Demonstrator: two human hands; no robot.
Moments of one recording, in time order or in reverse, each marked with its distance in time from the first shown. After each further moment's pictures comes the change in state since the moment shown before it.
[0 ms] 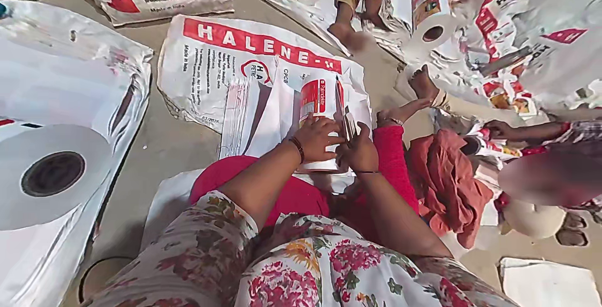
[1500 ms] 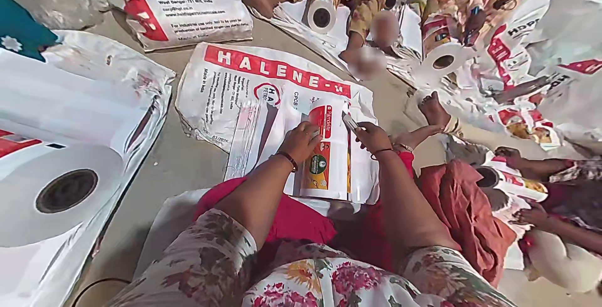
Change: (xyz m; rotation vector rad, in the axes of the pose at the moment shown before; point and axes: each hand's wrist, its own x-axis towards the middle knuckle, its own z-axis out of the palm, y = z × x) left_hand -0.003 -0.064 -0.004 -0.339 0.308 -0.526; right_hand 0.137 -0.003 -0.027 0.217 -0.273 -0.097
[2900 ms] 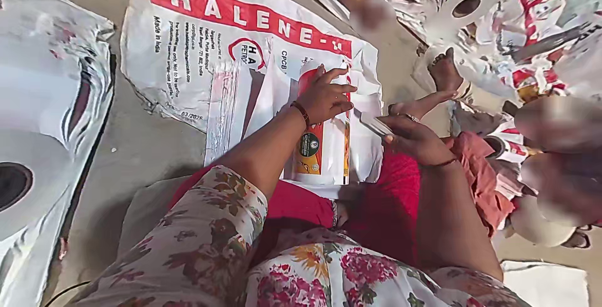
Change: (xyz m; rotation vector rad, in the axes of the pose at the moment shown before) left_hand 0.078 0.020 0.015 -0.008 -0.048 0.624; right_hand -0.080 0.042 -0.053 0.054 -0.207 -0.366
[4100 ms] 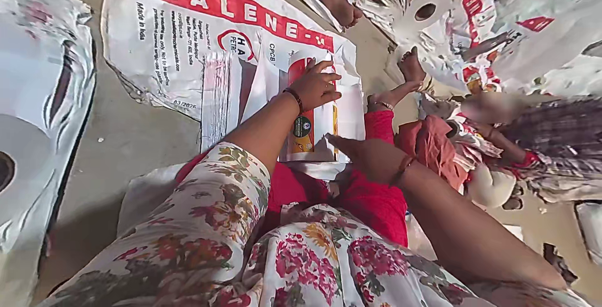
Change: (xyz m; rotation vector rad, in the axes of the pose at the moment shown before) left_hand -0.004 0.005 -0.005 0.048 -0.089 0.014; right_hand -0.034 -0.160 0.072 -0.665 -0.448 0.351
